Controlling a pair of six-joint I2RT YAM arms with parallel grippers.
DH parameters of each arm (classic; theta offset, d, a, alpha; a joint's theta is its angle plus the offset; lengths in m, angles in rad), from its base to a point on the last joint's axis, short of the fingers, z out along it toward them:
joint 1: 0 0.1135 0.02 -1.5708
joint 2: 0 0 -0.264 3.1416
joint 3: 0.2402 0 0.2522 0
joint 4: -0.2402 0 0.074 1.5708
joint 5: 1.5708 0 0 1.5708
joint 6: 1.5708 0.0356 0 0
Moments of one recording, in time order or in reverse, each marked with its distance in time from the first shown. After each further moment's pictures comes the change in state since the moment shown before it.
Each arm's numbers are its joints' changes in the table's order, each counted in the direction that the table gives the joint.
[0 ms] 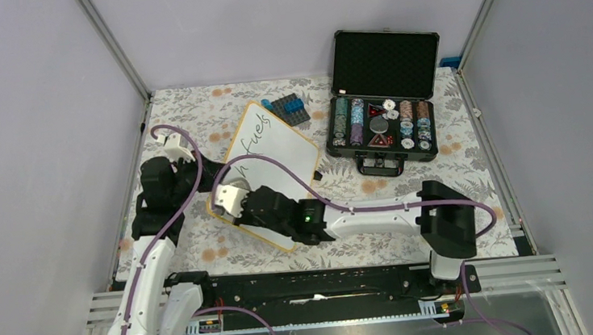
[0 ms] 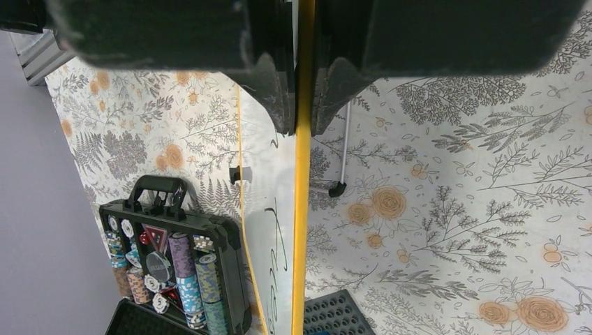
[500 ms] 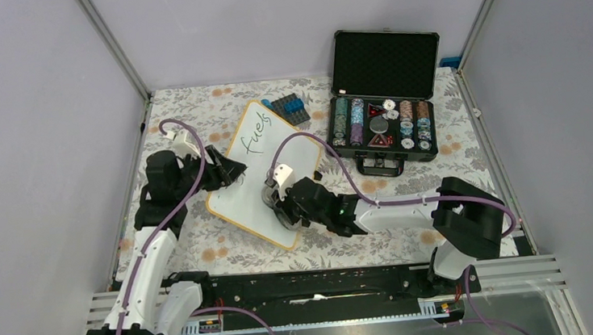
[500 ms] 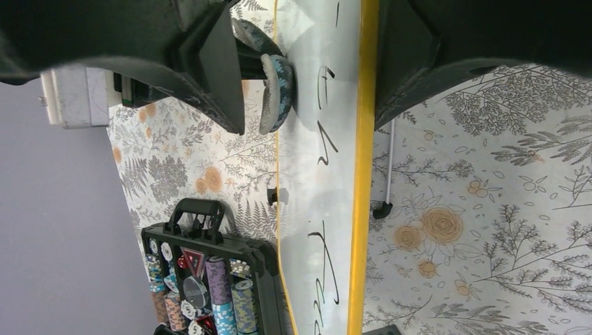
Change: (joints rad) left arm -0.026 0.069 0.025 -0.001 0.081 -0.072; right arm -0.184 -0.182 -0.459 0.221 -0.184 0.489
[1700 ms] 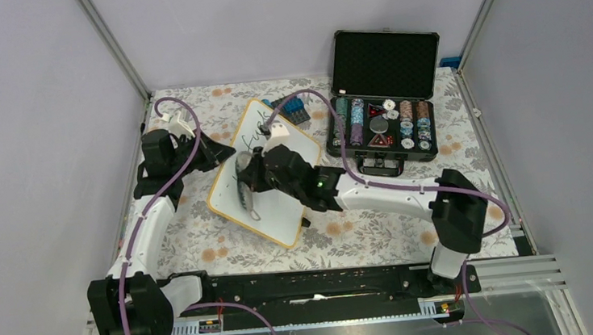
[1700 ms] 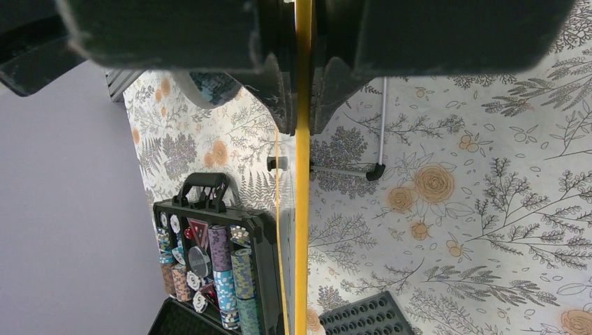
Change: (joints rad) left arm 0.091 0.261 0.122 0.113 0.129 -0.033; right arm -0.023 0.082 0.406 -0.216 0.119 0.615
